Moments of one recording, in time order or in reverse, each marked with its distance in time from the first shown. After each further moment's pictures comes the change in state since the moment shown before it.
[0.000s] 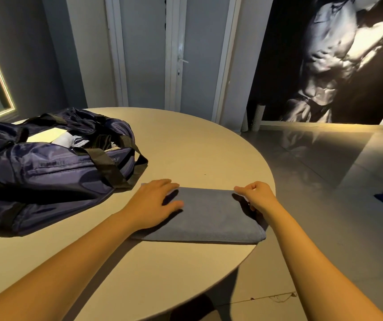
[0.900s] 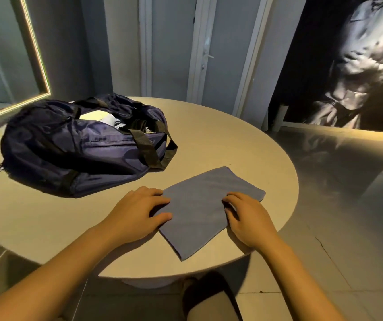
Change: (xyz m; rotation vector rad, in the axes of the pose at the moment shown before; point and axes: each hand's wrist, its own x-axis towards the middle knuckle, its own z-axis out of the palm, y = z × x) left_hand -0.127 -0.024 -0.028 0.116 -0.042 -0.138; right_hand -0.114 -0.005 0.072 -0.551 -0.012 -0.758
